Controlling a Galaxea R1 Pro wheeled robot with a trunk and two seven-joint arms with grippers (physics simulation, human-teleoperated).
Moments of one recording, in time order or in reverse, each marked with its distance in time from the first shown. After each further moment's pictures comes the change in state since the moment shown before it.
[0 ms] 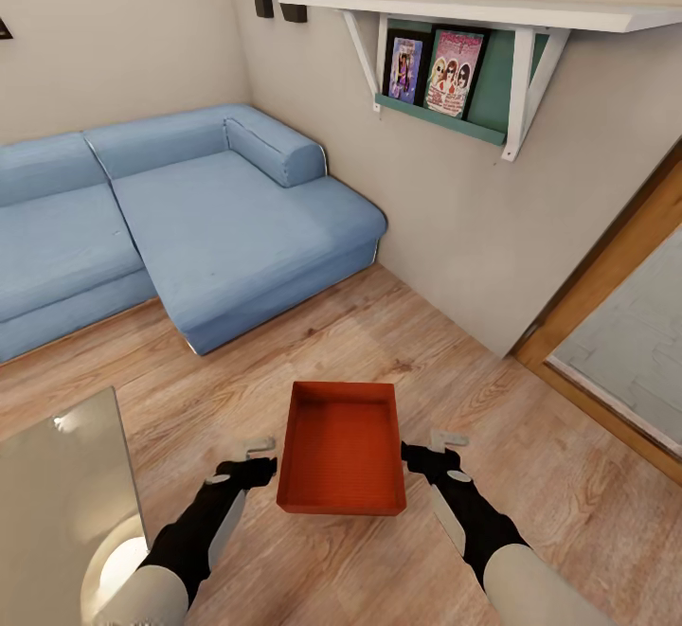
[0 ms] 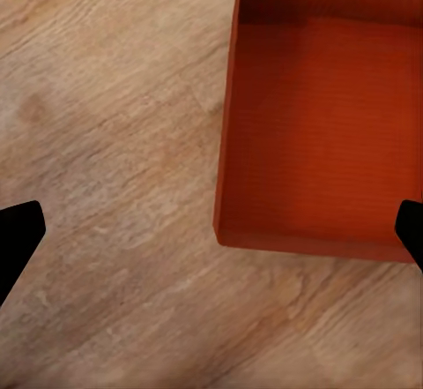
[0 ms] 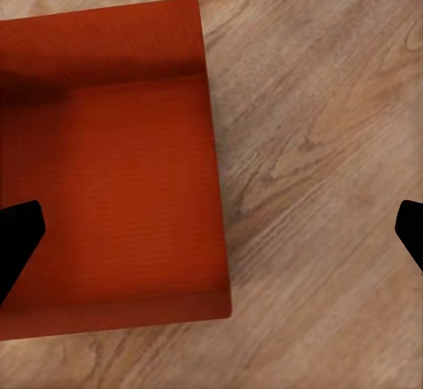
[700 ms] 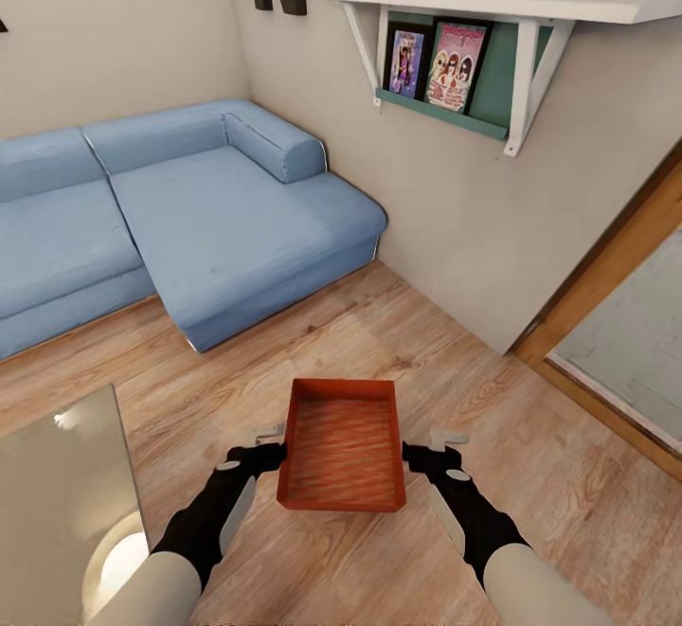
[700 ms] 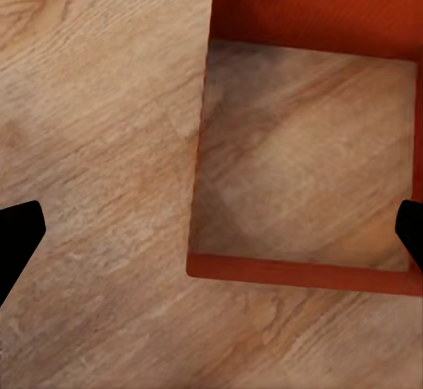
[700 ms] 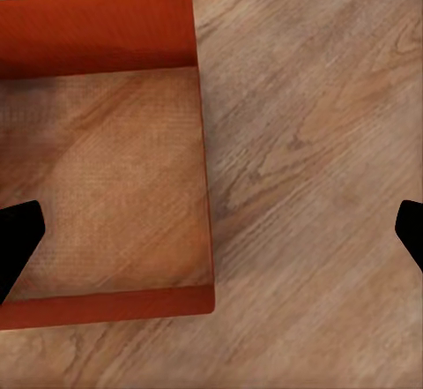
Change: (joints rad) left arm -0.031 -0.033 0.000 -0.017 -0.002 -0.007 0.001; right arm 0.000 0.000 0.000 -0.007 0.045 0.013 -0.014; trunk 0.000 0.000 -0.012
